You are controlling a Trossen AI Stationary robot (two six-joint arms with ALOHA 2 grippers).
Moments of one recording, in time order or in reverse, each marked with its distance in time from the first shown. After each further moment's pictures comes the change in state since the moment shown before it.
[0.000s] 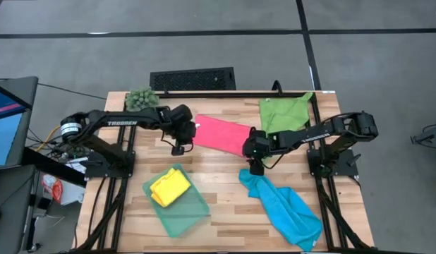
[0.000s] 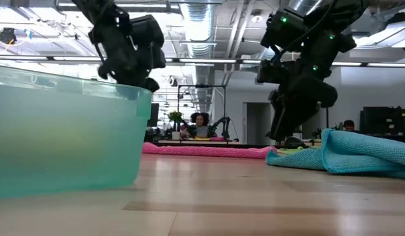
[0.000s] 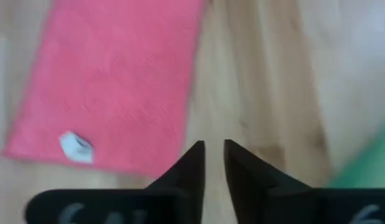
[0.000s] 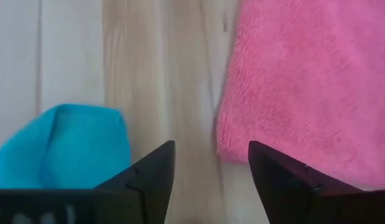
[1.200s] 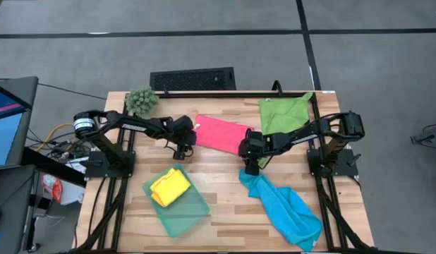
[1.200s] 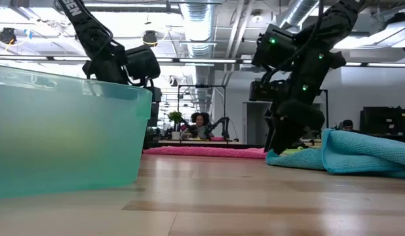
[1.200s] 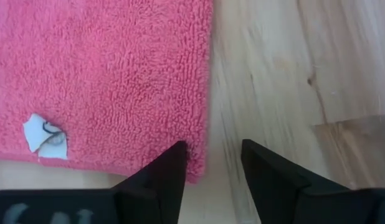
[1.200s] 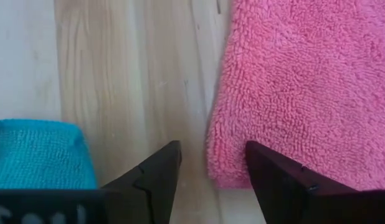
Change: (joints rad) left arm -0.008 0.173 -0.204 0.354 -0.148 0.103; right arm -0.021 0.161 0.003 0.102 0.011 0.012
